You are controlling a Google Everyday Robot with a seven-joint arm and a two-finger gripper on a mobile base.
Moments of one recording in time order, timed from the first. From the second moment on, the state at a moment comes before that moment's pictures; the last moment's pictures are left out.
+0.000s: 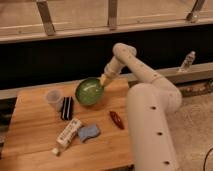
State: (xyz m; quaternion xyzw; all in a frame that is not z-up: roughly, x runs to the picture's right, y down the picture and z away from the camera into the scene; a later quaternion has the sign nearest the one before) arm -0.031 -0.034 0.921 -0.43 0.02 0.55 0.71
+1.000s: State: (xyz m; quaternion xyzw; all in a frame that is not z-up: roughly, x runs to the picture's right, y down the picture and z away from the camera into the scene) arm -0.006 0.037 0.902 -0.46 0.05 0.54 0.70
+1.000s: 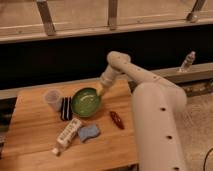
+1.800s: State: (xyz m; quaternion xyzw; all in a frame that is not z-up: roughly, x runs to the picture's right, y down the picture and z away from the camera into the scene) arm 0.093 0.036 0.915 -0.45 0.07 0.57 0.68
